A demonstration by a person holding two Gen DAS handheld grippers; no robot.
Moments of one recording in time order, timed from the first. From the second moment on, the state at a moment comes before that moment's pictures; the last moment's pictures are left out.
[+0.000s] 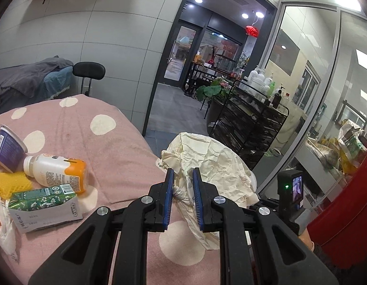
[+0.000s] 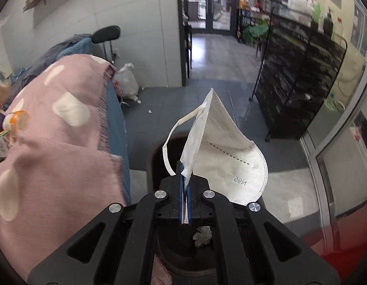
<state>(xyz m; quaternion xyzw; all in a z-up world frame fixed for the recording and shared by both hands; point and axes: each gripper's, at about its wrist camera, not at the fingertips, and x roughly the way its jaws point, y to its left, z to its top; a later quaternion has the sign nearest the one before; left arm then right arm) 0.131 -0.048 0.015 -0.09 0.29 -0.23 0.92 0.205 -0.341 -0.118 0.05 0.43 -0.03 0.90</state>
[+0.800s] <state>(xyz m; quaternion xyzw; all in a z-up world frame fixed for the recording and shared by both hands) 0.141 -0.118 -0.010 -0.04 0.33 -0.29 0.90 0.212 -0.391 -0.211 0.15 0.50 -0.10 0.85</state>
